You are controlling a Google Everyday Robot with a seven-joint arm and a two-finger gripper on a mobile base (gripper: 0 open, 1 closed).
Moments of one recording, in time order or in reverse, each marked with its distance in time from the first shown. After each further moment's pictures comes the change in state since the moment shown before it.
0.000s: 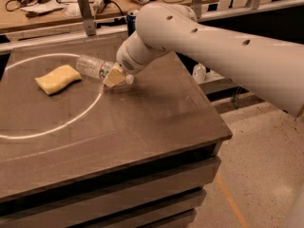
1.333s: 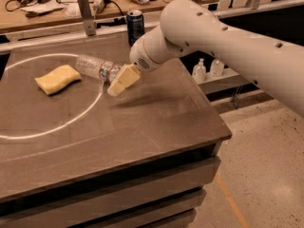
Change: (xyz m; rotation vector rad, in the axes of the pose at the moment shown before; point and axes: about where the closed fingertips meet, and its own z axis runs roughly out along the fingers) arm 0.007 -0.005 -0.027 -0.047 -0.103 -0.049
